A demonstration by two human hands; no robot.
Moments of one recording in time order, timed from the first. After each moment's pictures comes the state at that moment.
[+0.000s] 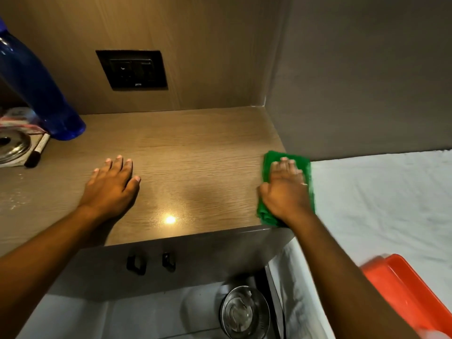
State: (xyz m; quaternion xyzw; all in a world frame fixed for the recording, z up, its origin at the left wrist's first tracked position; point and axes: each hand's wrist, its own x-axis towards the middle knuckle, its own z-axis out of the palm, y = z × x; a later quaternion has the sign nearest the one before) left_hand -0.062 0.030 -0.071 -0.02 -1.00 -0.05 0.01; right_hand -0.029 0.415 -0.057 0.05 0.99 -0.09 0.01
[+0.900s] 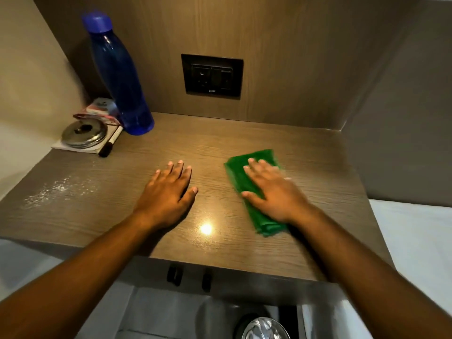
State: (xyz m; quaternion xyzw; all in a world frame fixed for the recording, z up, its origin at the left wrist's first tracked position) left_hand -0.064 0.022 -0.074 -0.02 -1.00 -0.08 0.01; right_hand -0.130 0.298 -0.061 -0.28 0.96 -0.08 0.05
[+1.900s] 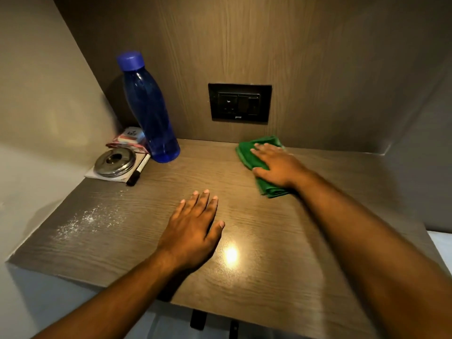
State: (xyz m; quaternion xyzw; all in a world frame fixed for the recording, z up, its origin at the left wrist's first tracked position) left_hand -0.062 0.022 -0.079 -0.01 -0.99 -0.10 0.03; right_hand -0.272 0.228 -0.046 -0.31 0.94 -0.08 0.06
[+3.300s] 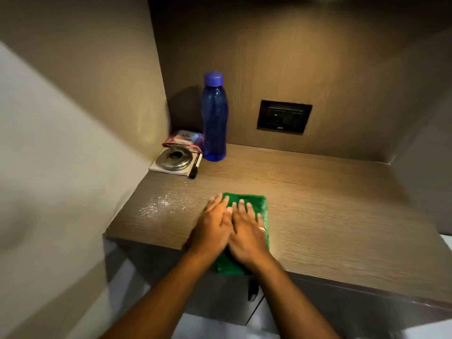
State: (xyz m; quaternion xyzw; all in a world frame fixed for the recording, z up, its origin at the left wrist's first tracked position) left_hand 0.013 -0.058 -0.053 0.07 -0.90 -0.42 0.13; right_hand -0.001 0.046 -0.054 -0.16 0.94 -0.28 0.08
